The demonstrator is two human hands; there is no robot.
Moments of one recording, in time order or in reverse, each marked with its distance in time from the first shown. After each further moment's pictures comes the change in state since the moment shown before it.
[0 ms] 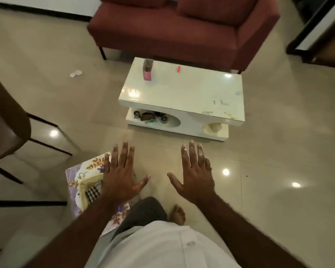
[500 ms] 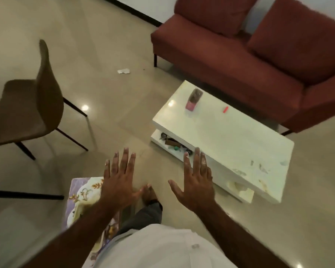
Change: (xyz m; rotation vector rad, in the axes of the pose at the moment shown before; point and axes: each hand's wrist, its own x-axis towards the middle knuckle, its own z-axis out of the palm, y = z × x) left_hand 0.174 -0.110 -0.025 -0.121 0.020 -0.345; right_hand 0.303 -0.055 0.009 -0.068 -0.103 -0.327
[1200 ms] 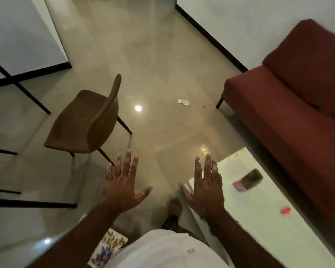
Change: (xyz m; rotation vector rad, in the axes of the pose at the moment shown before) left_hand 0.239 -0.156 -0.107 -0.106 0.090 -0.481; right_hand 0.428 -0.086 -0.009 0.031 -0.034 -0.431
